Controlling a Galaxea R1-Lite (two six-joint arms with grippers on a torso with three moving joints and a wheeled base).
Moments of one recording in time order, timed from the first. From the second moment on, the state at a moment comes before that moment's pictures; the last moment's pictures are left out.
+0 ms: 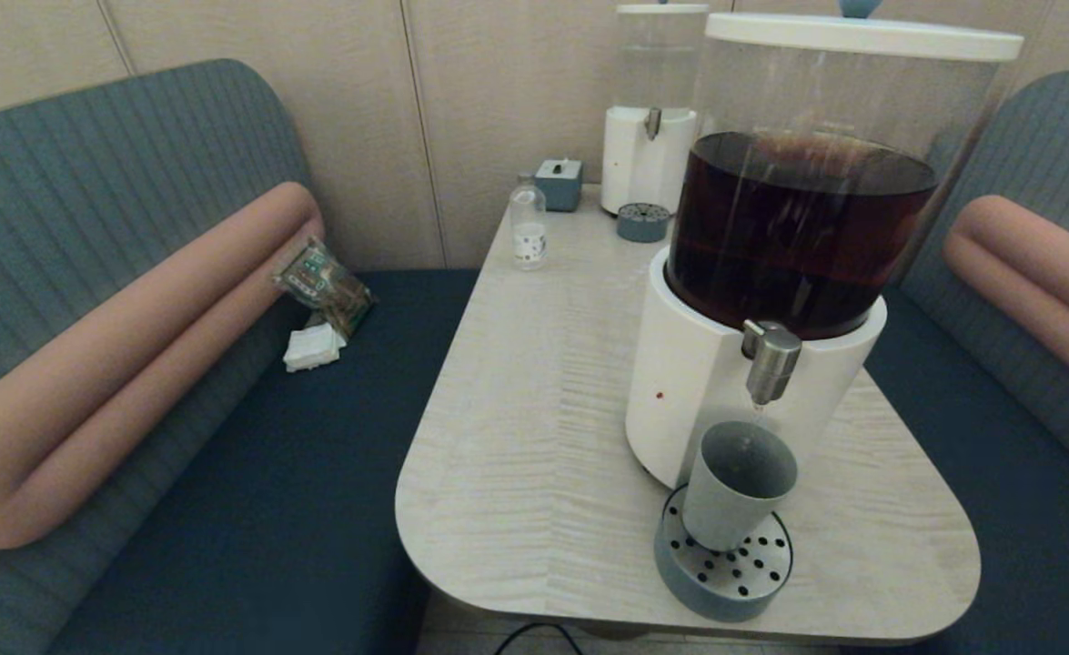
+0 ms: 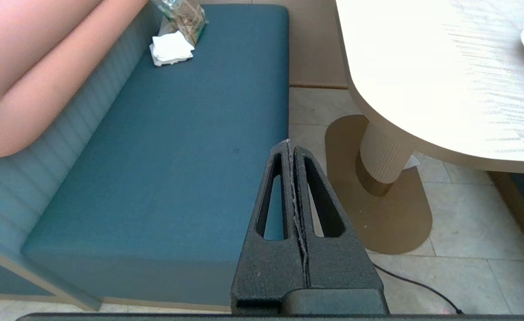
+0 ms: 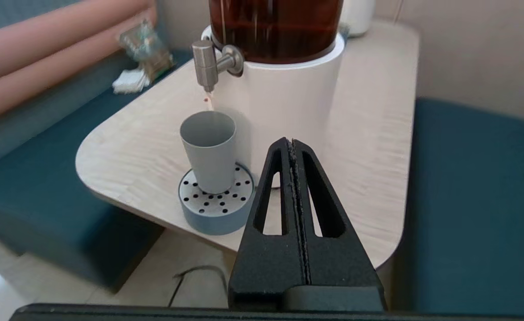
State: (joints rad) left arm -0.01 0.00 -0.01 0.03 0.00 -0.03; right arm -0.01 0.34 -0.64 0.21 0.29 0.01
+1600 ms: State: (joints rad) left arm -0.01 0.00 -0.01 0.03 0.00 -0.03; right arm 0.01 0.00 0.00 -0.11 0.01 -0.09
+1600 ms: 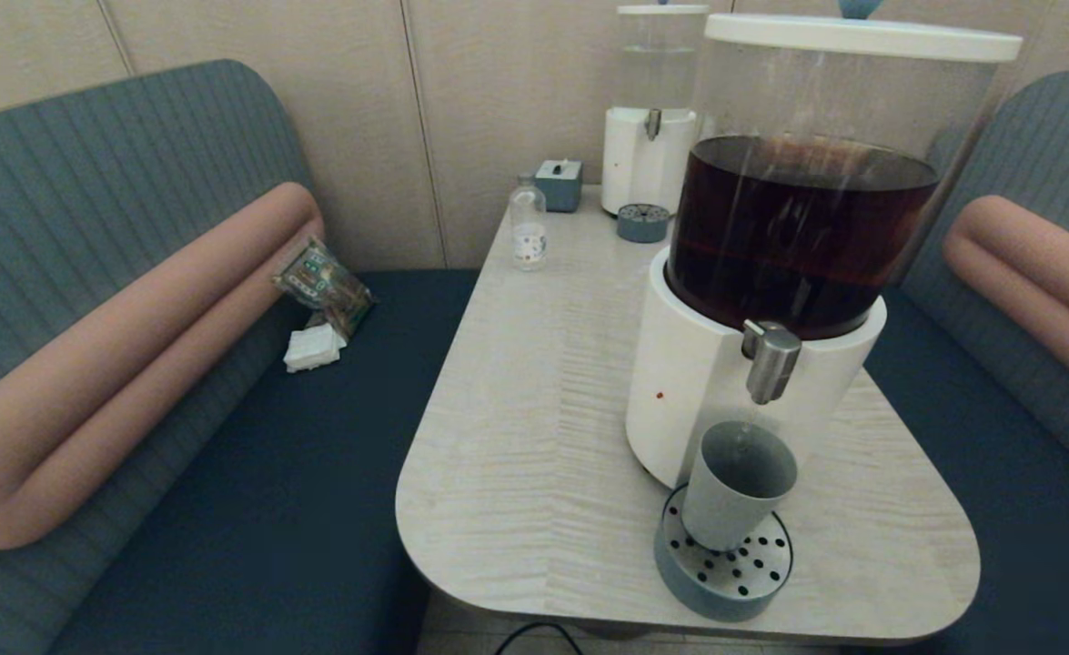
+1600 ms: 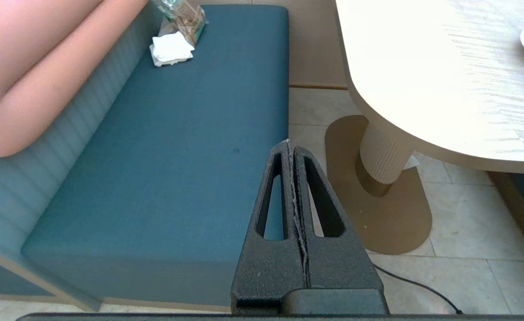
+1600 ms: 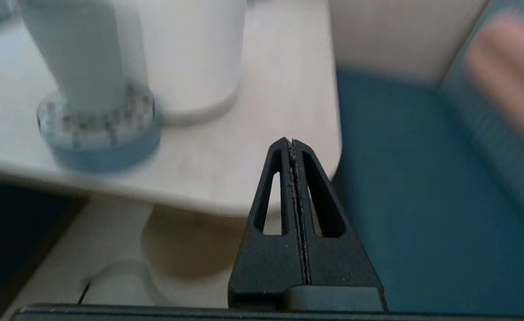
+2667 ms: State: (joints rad) left arm -0.01 0.00 -0.01 0.01 0.00 -0.01; right arm 0.01 0.00 0.00 0.01 0.01 -0.06
